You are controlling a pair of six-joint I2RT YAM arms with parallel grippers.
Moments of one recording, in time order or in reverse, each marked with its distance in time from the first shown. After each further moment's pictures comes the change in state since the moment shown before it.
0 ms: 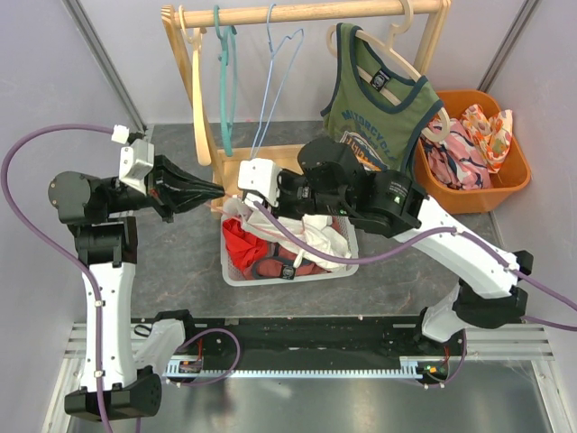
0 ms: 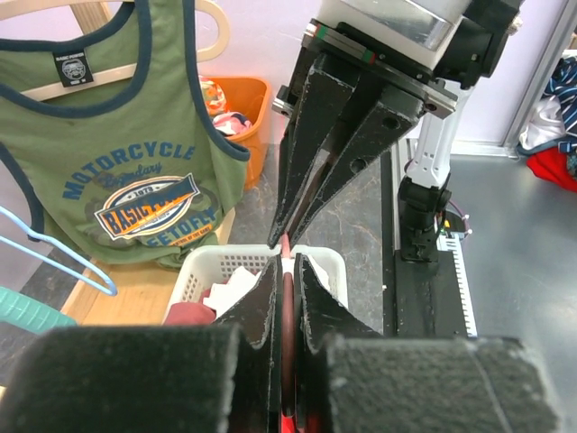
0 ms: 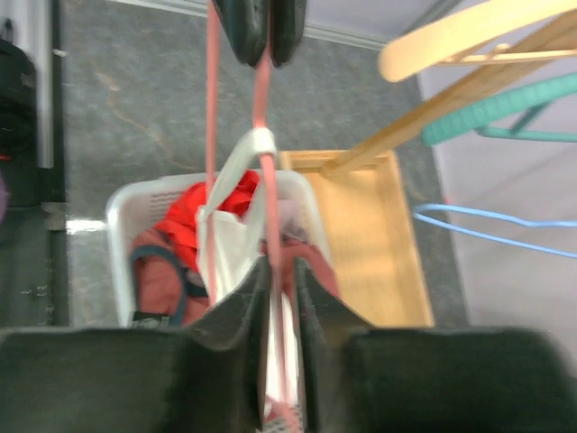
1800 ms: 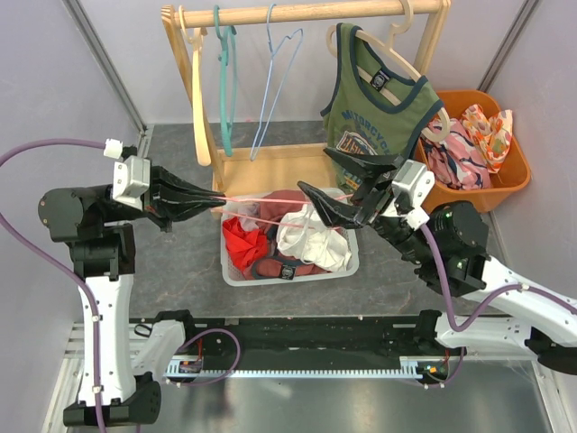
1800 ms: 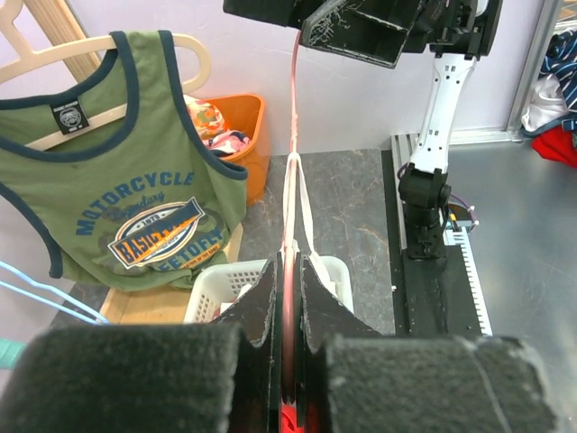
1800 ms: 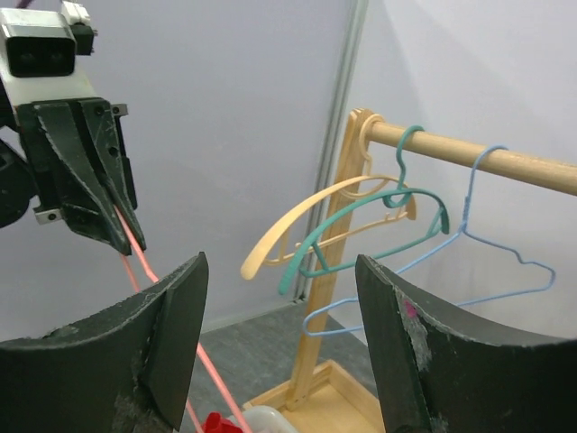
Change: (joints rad) left arm -0.015 -0.029 0.049 0.038 0.005 -0.002; right arm 0.022 -0.635 -0.873 1.210 0.220 0.241
